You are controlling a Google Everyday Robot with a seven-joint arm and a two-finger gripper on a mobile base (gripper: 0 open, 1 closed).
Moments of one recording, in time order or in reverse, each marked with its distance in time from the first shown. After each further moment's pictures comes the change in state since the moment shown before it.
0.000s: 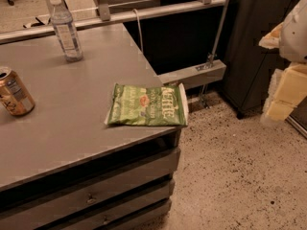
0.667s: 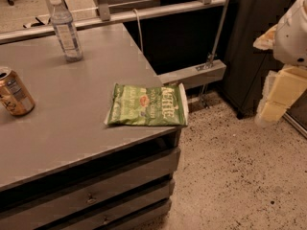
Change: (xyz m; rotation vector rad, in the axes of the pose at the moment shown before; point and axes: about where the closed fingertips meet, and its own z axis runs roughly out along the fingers) arm -0.008 0.000 0.008 -0.001 -0.022 -0.018
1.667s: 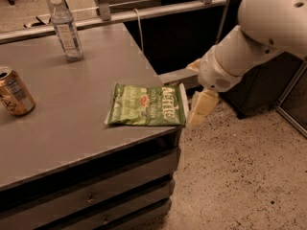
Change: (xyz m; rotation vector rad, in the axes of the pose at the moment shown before) arm -0.089 -0.027 0.150 -0.088 -0.258 -0.114
